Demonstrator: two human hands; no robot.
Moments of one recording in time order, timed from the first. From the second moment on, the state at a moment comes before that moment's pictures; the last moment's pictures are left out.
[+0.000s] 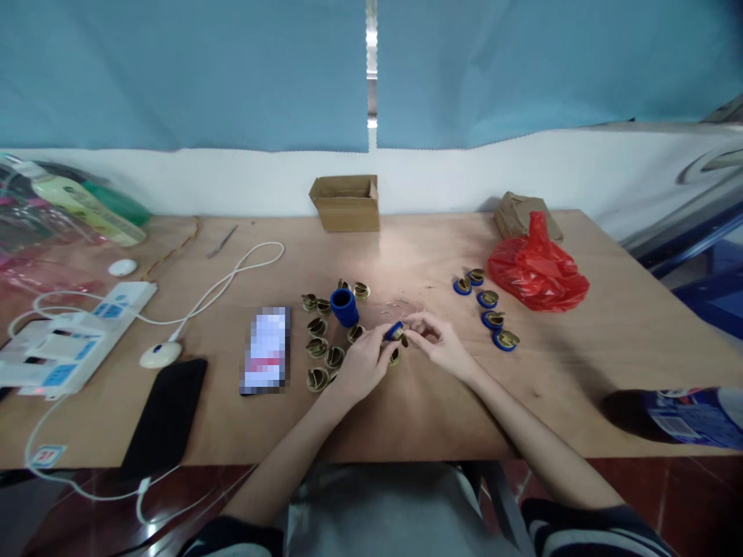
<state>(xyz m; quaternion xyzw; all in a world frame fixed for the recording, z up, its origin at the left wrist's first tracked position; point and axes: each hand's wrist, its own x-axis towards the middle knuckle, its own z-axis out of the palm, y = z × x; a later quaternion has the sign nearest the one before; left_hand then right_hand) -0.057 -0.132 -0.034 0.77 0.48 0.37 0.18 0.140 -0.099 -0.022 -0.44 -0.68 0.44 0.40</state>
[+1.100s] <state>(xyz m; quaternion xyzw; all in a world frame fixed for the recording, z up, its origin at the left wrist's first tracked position) -0.055 -0.130 -0.033 0.73 0.49 0.42 0.22 0.139 -0.105 -0.019 -0.40 -0.73 0.39 0.39</state>
